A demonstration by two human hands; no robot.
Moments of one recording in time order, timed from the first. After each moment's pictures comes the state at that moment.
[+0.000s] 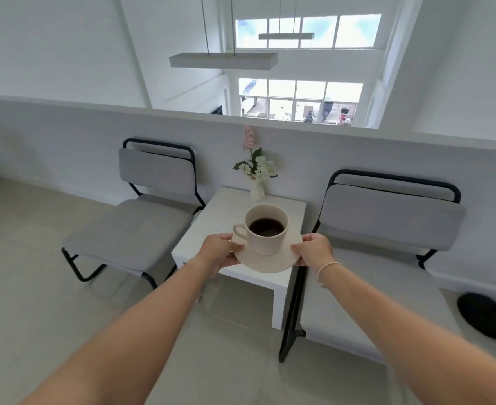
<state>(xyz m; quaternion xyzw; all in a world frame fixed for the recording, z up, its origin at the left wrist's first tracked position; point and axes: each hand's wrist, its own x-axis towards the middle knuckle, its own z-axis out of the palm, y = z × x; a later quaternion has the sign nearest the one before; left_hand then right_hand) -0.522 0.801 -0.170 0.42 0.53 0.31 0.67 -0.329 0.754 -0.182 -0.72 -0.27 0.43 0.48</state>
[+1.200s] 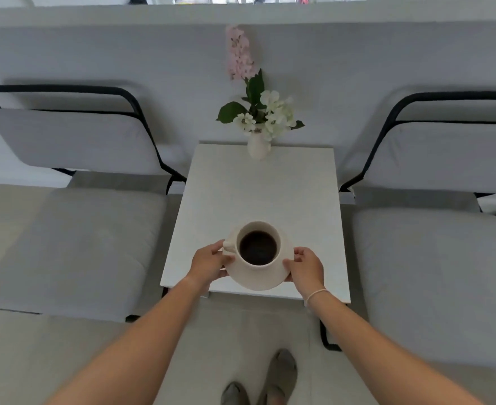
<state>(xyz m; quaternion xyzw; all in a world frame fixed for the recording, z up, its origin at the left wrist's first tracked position) -0.580 1.158 -0.388 0.43 0.58 0.14 0.67 -0.411 1.060 -0.403 -0.78 -0.11 0.45 0.43</state>
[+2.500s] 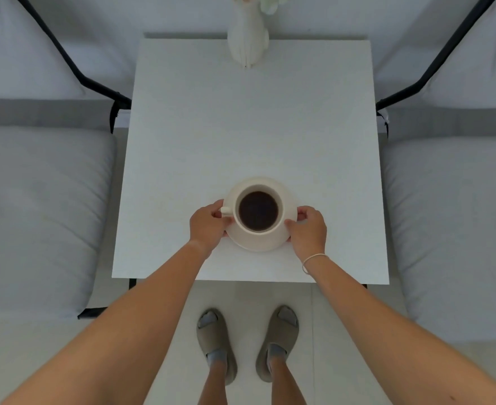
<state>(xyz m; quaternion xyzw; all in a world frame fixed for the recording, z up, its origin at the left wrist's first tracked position) -0.538 1.230 -0.591 0.50 0.62 0.06 0.60 -0.387 1.130 -0.595 -0.85 -0.09 0.38 0.35</state>
